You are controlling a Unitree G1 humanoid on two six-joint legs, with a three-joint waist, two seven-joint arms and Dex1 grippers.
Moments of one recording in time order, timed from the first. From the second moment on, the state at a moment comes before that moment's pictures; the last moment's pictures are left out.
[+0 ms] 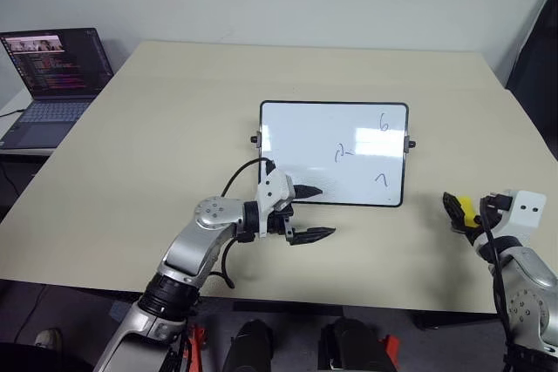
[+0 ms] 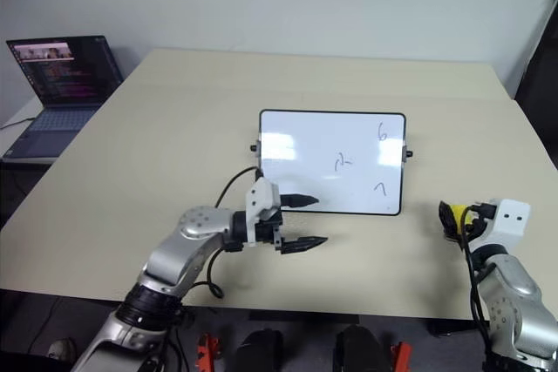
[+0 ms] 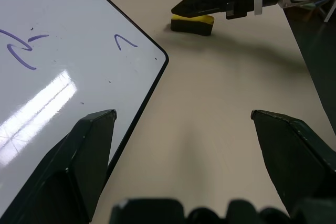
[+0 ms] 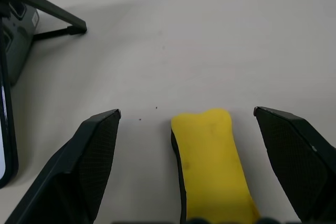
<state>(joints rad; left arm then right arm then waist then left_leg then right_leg) -0.38 0.41 -0.27 -0.08 -0.28 0.30 -1.00 0.02 -0.34 -0.45 -0.27 0.45 0.58 0.20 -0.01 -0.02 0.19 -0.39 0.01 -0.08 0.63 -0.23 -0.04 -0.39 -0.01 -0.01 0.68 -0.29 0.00</state>
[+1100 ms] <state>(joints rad) -0.36 0.42 -0.27 -0.11 -0.27 0.30 -0.97 0.01 -0.37 -0.43 -0.19 0.44 0.58 0.20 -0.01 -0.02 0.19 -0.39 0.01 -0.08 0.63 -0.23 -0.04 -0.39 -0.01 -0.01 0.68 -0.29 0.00</state>
